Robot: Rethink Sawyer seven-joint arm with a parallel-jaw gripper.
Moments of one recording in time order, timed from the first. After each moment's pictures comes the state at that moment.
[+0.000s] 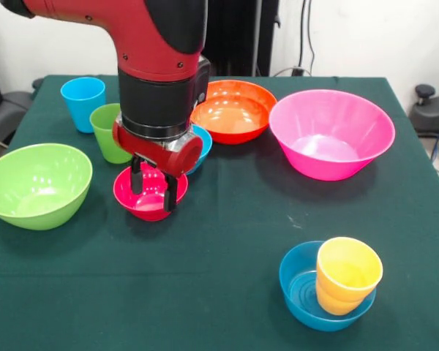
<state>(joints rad) -0.43 -0.45 0.17 1.27 -0.34 0.67 2.28</state>
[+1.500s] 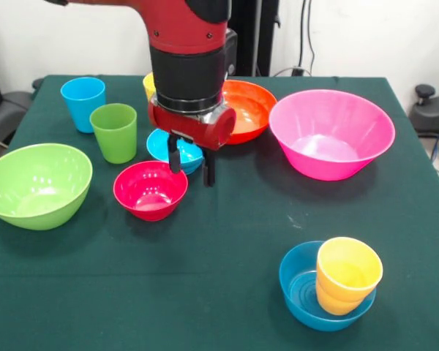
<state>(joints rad) -0.47 -0.53 0.26 1.45 -0.34 0.62 2.28</state>
